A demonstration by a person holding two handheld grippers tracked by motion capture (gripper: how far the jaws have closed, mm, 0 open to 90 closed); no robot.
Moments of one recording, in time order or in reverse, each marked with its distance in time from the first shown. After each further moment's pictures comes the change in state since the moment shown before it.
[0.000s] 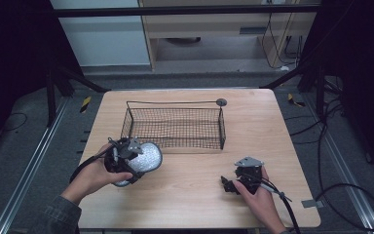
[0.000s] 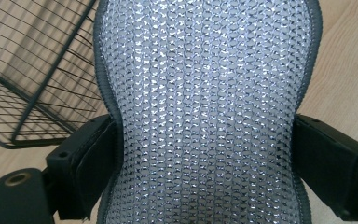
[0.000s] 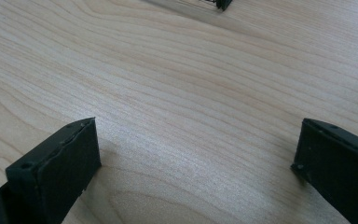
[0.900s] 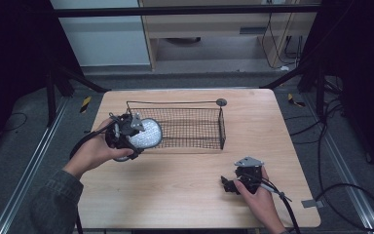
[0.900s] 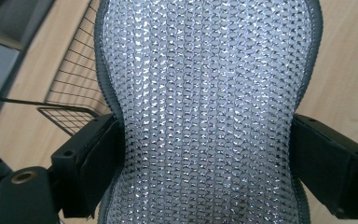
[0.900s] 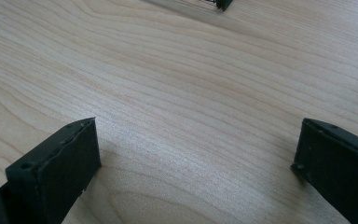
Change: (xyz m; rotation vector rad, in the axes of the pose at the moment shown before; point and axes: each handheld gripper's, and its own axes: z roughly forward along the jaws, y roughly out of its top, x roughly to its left) left arm 0.044 0.043 -0.022 0.003 0.122 0.079; right arm 0.000 0.000 0.000 0.000 0.000 -0.002
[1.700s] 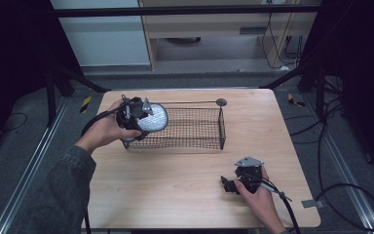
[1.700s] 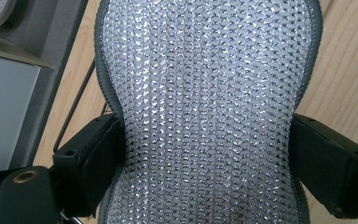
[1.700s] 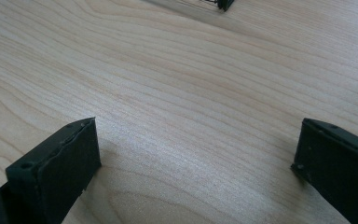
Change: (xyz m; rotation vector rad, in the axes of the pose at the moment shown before) left arm 0.039 0.036 0.020 0.024 0.036 0.096; right arm -0.001 0.000 0.000 0.001 0.005 -0.006
